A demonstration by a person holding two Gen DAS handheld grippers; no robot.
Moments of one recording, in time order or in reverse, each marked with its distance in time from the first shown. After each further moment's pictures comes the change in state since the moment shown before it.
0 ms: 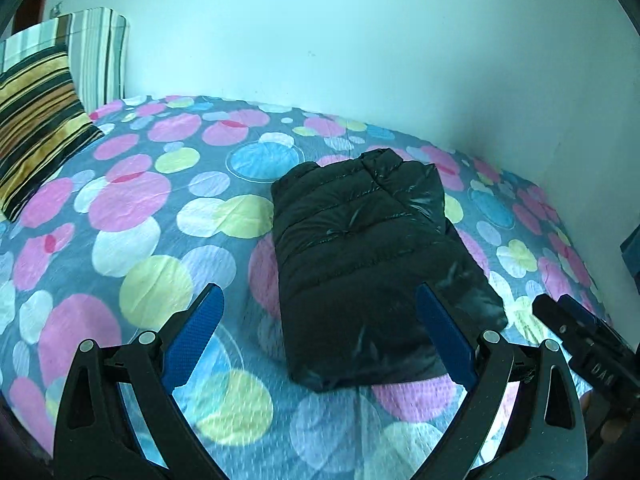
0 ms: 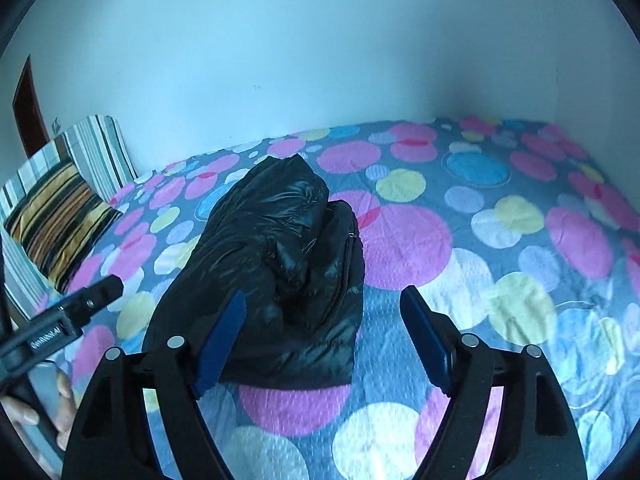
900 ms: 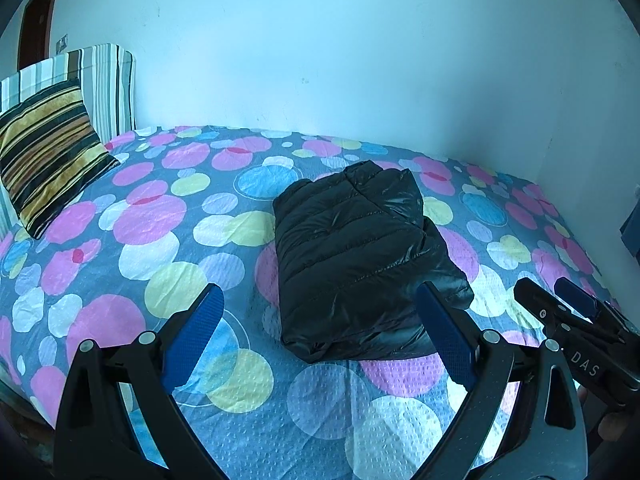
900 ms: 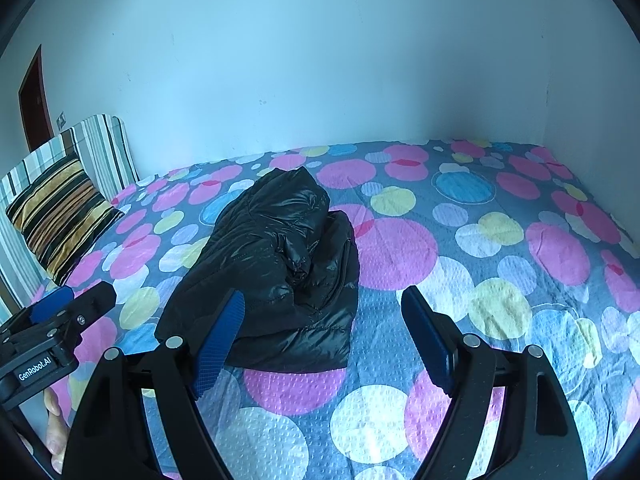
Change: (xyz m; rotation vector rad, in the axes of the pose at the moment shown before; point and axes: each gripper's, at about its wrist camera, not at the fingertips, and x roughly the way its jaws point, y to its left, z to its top) left arm -0.052 -0.028 -0.021 0.062 -0.084 0.043; right arm -0.040 0.012 -0.013 -0.037 -0.065 -0.032
